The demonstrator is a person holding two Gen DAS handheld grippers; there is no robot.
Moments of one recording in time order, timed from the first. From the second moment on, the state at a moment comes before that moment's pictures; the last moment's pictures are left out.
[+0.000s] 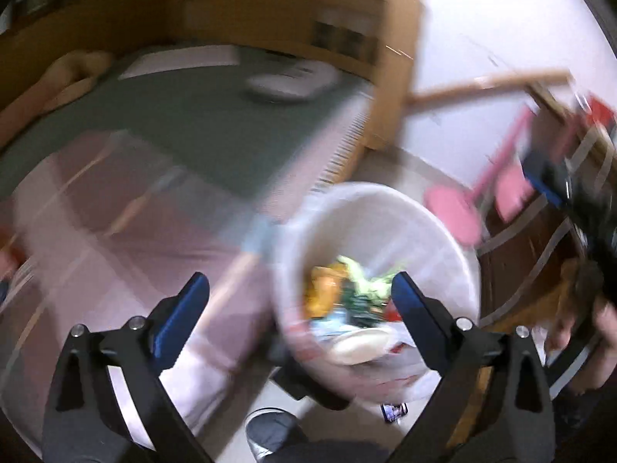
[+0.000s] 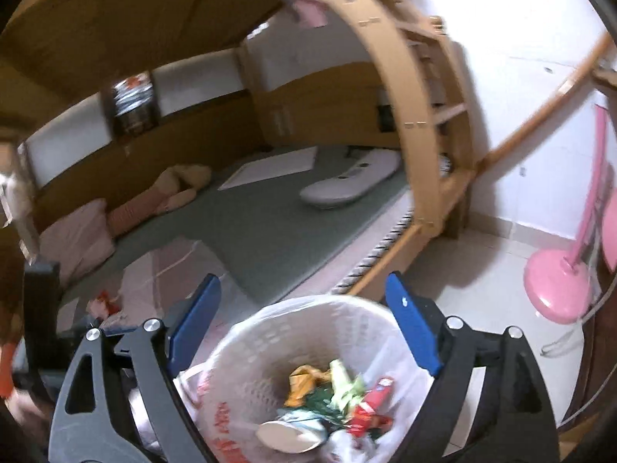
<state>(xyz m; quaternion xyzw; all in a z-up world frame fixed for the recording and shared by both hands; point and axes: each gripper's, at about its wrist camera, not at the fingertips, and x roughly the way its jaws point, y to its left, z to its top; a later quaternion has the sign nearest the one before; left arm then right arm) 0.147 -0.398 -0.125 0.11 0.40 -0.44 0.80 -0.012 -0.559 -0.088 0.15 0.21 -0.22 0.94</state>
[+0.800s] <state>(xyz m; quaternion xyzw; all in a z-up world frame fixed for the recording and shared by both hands) 0.241 -0.055 -0.145 0.01 0.39 -0.07 0.92 0.244 -0.259 -0.142 0.04 0.33 0.10 0.94</state>
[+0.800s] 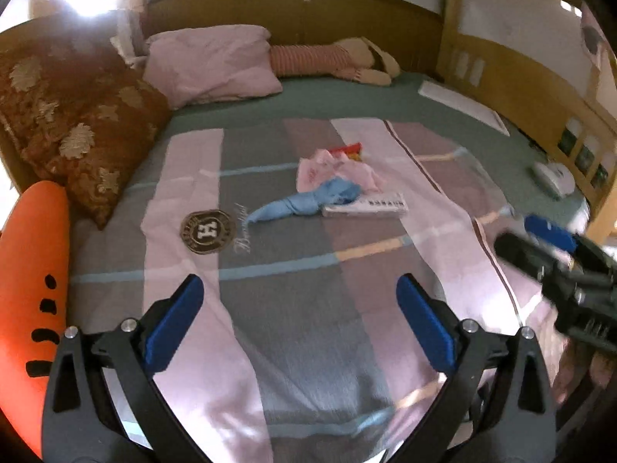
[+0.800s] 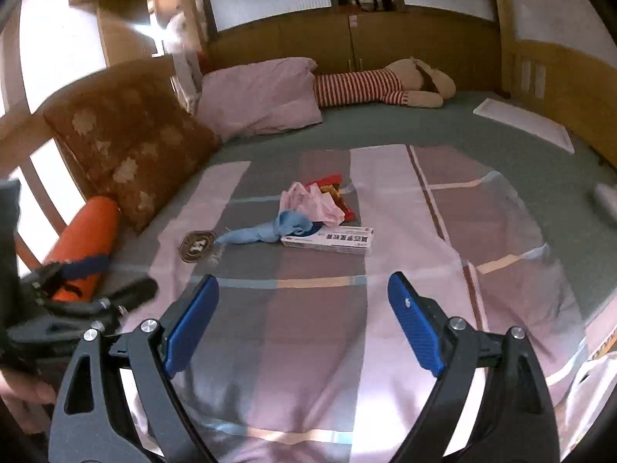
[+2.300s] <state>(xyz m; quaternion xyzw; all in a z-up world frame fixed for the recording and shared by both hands) 0.287 -0.052 -0.167 -0.01 0.42 -0.09 0.90 0.444 -0.236 -0.205 0.05 0.43 0.17 0.89</state>
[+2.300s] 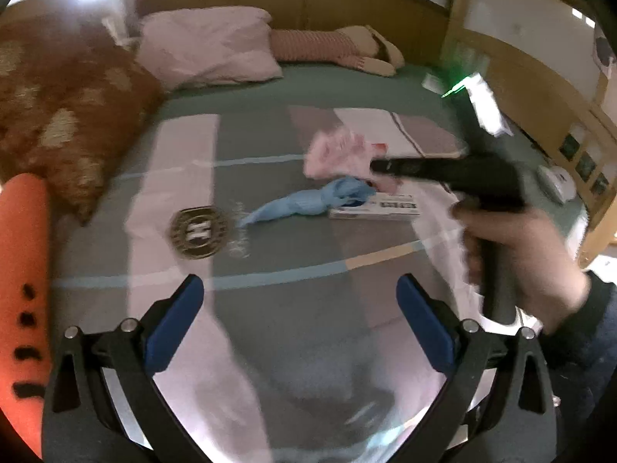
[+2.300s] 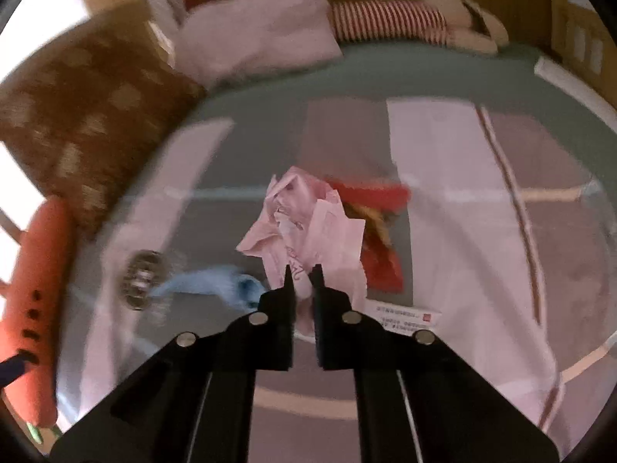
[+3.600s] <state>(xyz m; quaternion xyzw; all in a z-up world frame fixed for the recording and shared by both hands) 0.231 -0.063 -0.128 -0.01 0.37 -0.06 0.93 0.239 -0.268 -0.120 0.05 0.31 0.18 0.93</state>
